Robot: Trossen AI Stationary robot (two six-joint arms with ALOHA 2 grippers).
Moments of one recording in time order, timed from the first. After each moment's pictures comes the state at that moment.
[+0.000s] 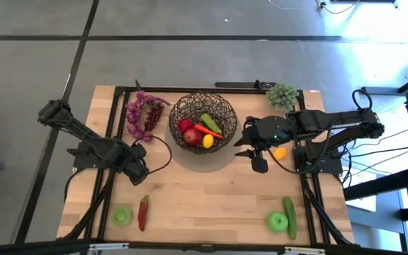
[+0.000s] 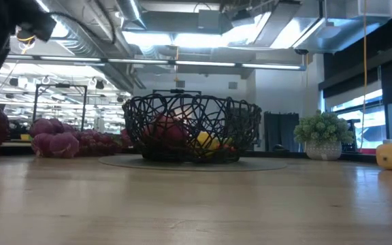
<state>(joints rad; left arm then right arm) -0.53 1.20 0.92 -1.28 -0.15 -1.28 0.18 1.29 1.39 -0.81 0.03 0.12</state>
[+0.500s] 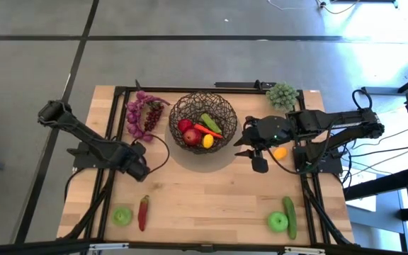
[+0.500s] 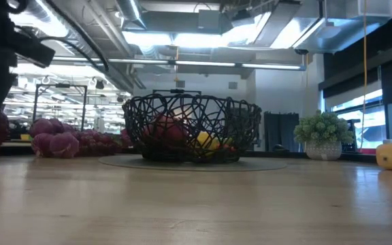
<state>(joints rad) -0.50 1.20 0.74 -1.17 -0.22 -1.36 0.18 1.29 1.39 -0.81 0.04 0.09</state>
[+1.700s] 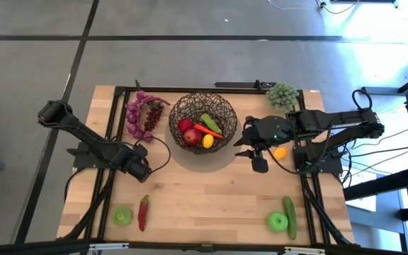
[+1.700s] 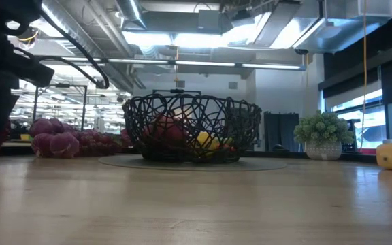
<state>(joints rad) -0.48 1.20 0.61 -0.95 -0.20 -1.36 0.18 1.29 1.39 -0.81 0.03 0.10</state>
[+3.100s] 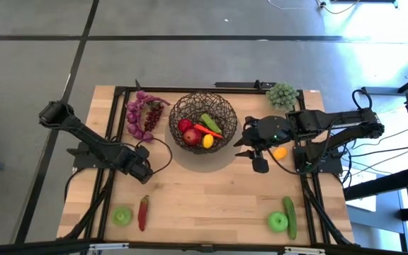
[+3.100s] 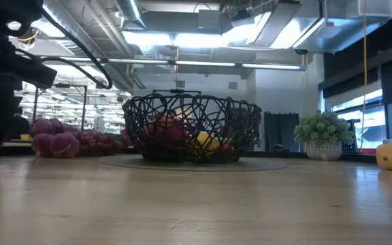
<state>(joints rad) -0.49 1.23 0.61 -0.90 -0.22 -1.36 0.18 1.29 1.39 -0.81 0.03 0.07</state>
